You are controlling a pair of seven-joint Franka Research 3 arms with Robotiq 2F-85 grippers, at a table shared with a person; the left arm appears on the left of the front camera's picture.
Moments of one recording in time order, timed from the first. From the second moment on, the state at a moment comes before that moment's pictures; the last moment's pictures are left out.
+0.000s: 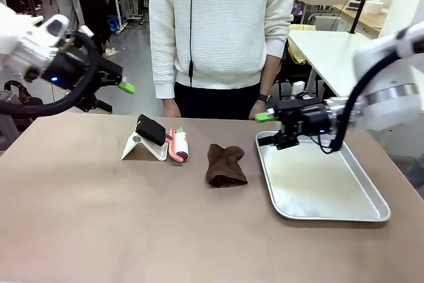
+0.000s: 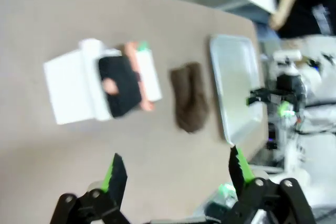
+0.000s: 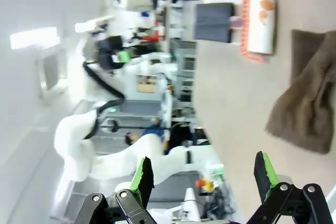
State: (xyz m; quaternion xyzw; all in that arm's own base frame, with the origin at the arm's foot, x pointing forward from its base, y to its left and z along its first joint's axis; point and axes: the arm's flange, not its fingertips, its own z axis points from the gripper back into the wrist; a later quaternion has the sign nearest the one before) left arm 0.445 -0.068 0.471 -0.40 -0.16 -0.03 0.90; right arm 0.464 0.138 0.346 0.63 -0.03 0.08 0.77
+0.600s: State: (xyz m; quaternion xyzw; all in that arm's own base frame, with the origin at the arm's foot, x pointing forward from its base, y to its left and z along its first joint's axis) left arm 0.354 0.082 0.392 -0.61 -0.17 0.06 0.77; right arm 0.379 0.028 0.382 0.66 -0.11 0.02 0.74
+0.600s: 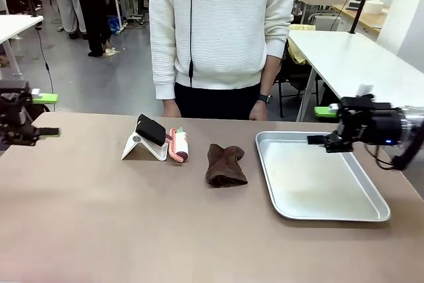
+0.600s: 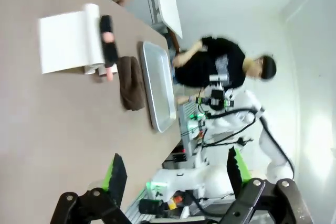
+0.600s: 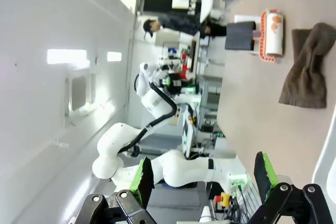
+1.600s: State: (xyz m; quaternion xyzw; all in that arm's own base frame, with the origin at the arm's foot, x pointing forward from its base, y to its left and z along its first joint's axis) left arm 0.362 0.093 0.375 -0.63 -0.17 0.08 0.75; right arm 0.382 0.006 0.386 0.64 -0.14 -0.03 0.75
